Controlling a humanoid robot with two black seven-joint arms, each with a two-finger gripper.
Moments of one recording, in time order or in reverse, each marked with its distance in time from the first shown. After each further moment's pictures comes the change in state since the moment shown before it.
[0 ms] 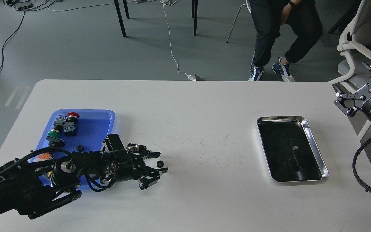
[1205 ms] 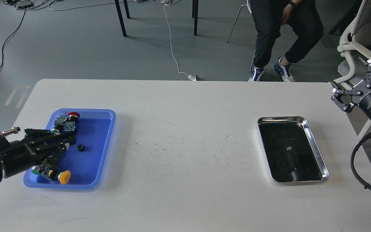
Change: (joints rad) left arm 0.190 0.545 -0.120 -0.048 -0.270 0.300 -0.145; right arm 0.014 -0.009 -0.002 0.040 -0.002 0.000 -0.001
